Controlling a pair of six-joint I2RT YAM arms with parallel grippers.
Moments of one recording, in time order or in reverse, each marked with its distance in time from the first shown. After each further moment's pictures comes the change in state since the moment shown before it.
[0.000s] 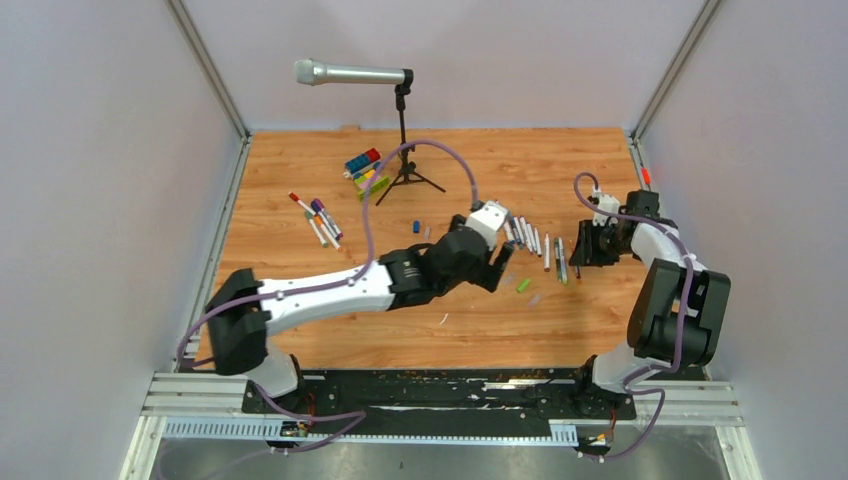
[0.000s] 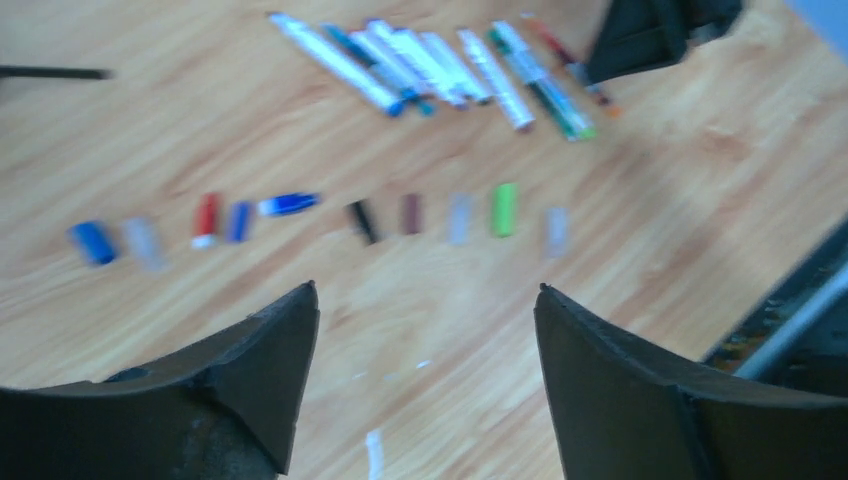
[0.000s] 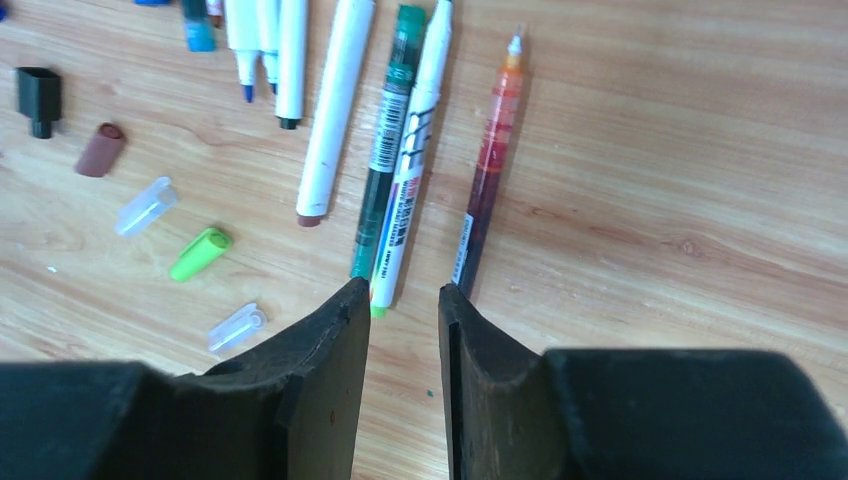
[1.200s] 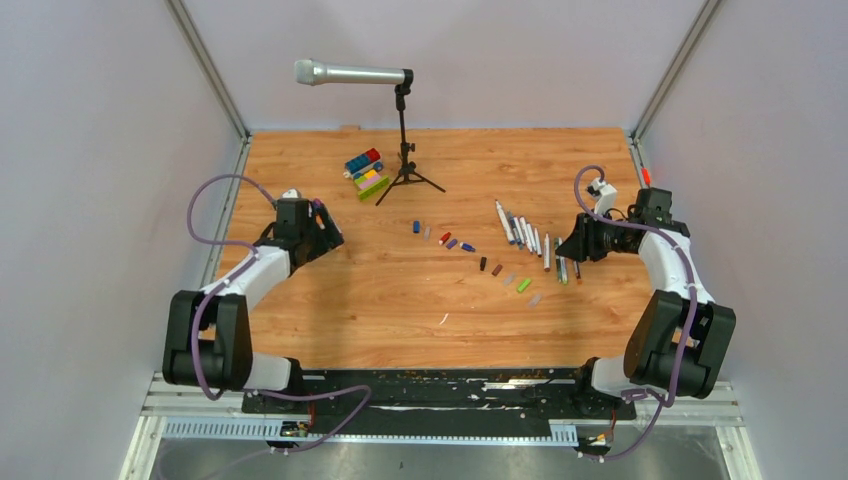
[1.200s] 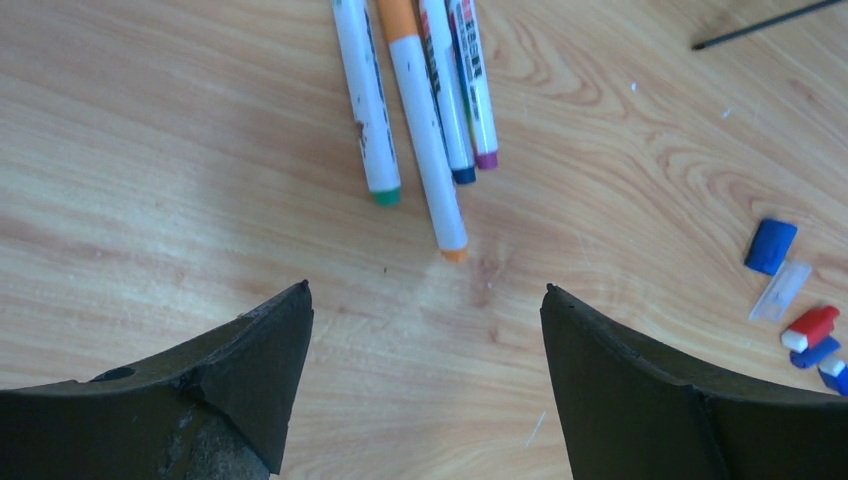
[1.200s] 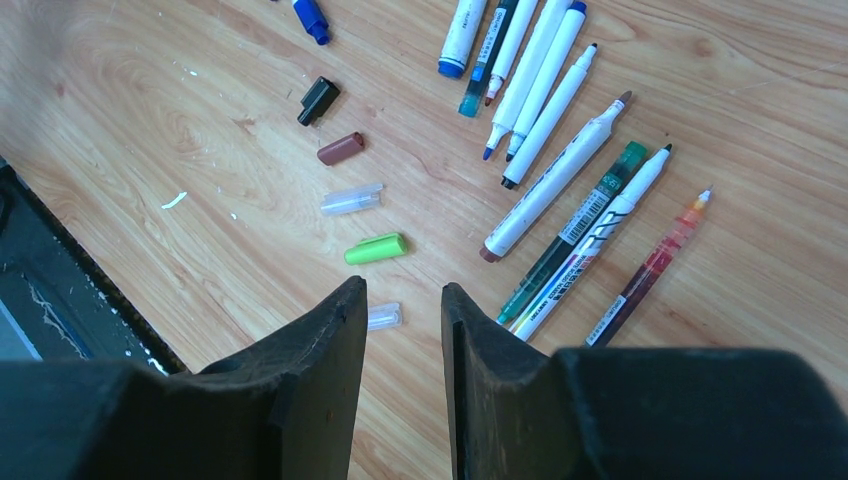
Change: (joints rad) left arm 1.080 -0.303 -0.616 0.018 0.269 -0.241; right arm -0.016 -0.171 0.013 -0.100 -0.403 -0.199
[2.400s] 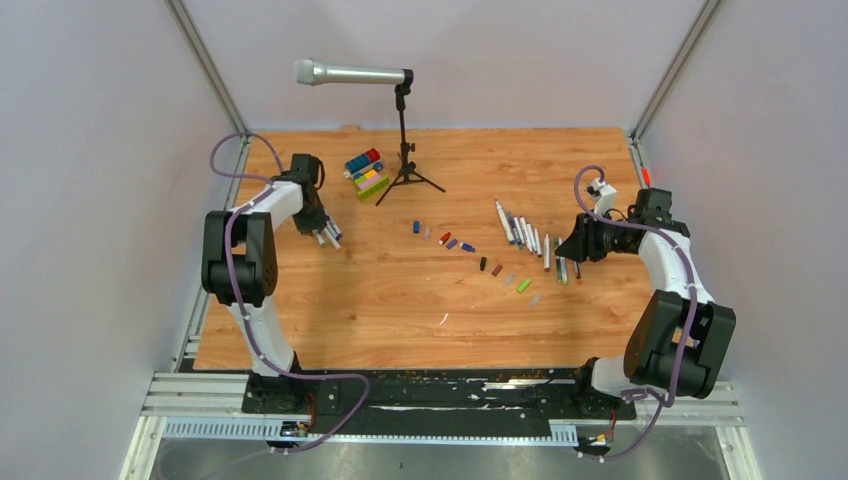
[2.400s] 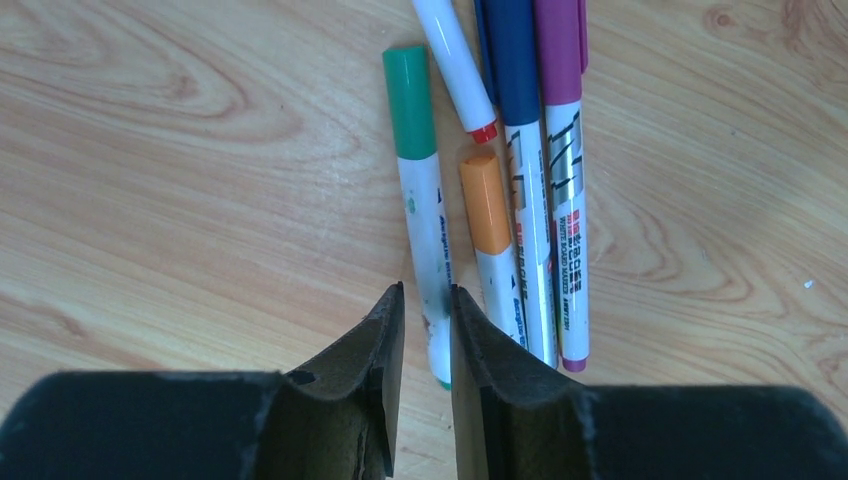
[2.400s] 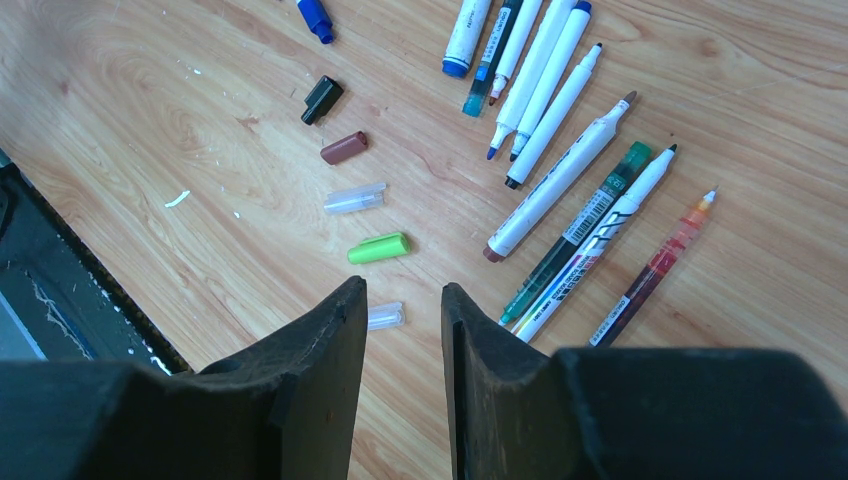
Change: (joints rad) left arm 0.045 0.542 0.595 -0.407 -0.159 0.124; right arm 0.000 0.000 0.000 -0.006 -0.007 -0.004
